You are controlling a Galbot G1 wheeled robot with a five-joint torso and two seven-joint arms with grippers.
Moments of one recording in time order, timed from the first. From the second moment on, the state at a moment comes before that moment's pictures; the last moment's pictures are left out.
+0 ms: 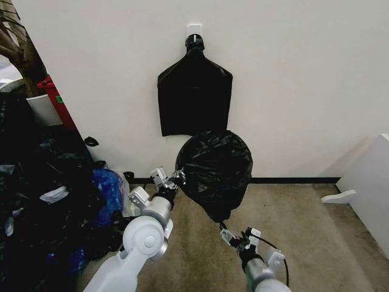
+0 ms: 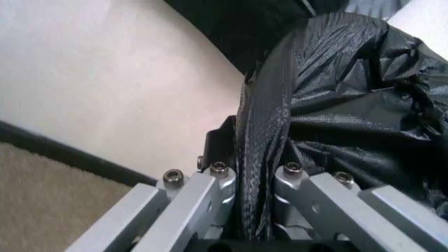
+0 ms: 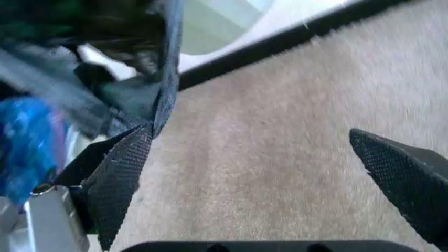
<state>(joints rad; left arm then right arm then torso) 1.12 -1.22 -0.12 -2.04 -1.06 0.09 -0.43 -1.70 1.38 0.31 2.01 0.52 -0.12 0.08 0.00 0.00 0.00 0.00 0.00</state>
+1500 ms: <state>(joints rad) 1.11 -1.10 -0.17 -1.78 -0.47 -0.25 0.57 -1.59 0.79 0.91 2.22 1.32 -0.62 -0.13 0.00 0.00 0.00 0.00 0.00</state>
